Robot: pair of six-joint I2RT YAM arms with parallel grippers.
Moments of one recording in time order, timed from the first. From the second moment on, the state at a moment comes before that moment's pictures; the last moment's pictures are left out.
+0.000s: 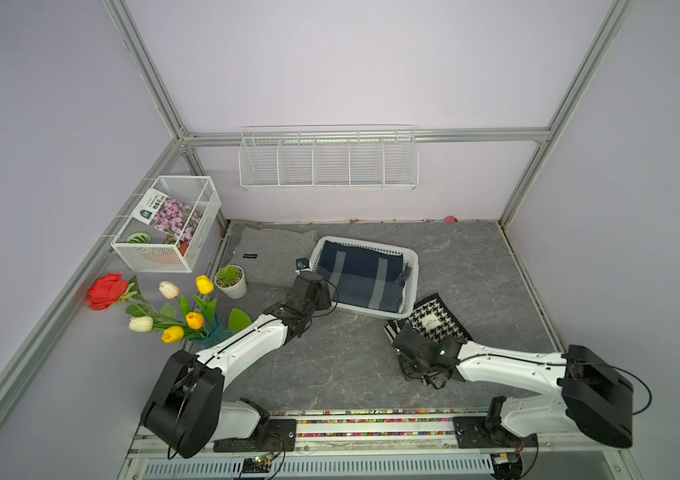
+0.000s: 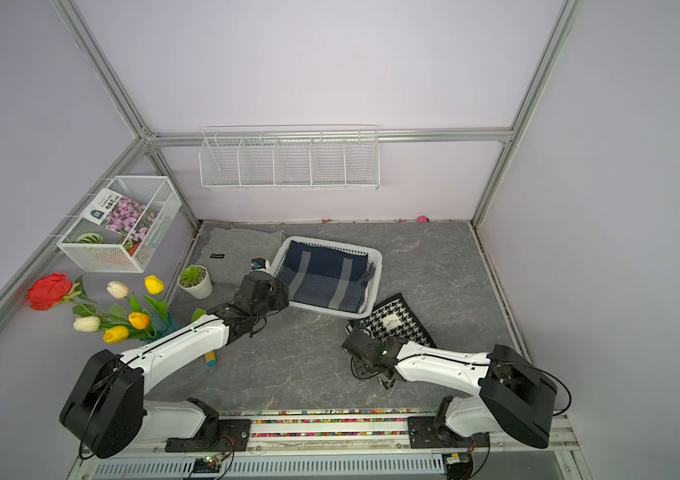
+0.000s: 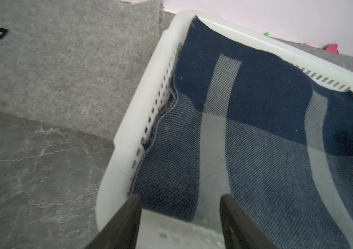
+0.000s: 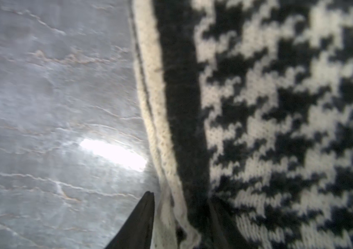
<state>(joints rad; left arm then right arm) -0.56 1.38 0.77 -0.09 -0.22 -0.48 1.02 1.37 0.66 -0.53 0.21 0.62</state>
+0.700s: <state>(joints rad) -0.67 1.49 0.86 -0.03 -0.06 -0.47 1.15 1.58 0.81 -0.35 0.17 0.63</state>
